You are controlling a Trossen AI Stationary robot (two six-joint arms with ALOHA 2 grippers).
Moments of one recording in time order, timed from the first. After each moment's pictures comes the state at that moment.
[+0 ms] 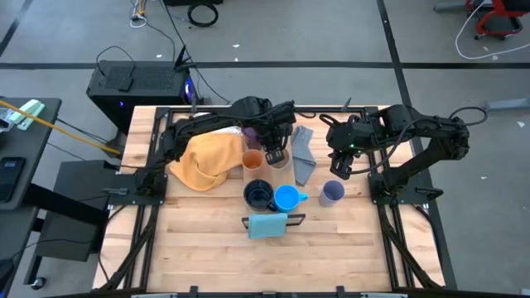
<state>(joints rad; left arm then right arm) 0.23 2.21 2.35 -1.36 0.05 -0.04 0.11 1.35 1.73 -1.55 0.26 0.48</state>
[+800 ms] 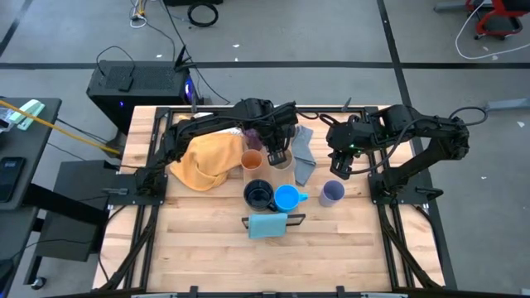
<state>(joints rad) 0.23 2.22 2.35 -1.30 0.05 0.00 0.11 1.35 1.72 -1.55 0.26 0.48</state>
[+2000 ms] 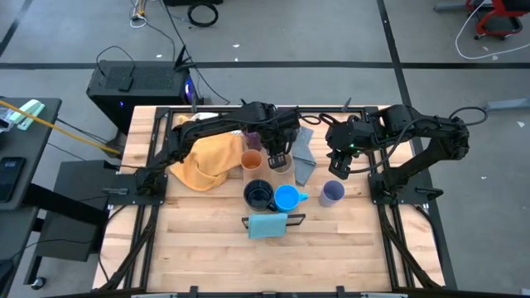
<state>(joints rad) 0.22 2.26 2.35 -1.30 0.06 0.03 0.11 1.35 1.72 -1.52 0.26 0.49</state>
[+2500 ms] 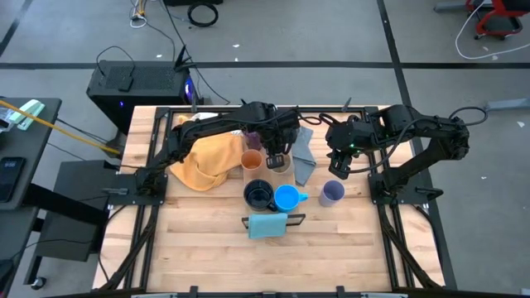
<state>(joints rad) 0.22 2.26 2.35 -1.31 0.06 0.11 0.11 1.35 1.72 -1.52 0.26 0.49</state>
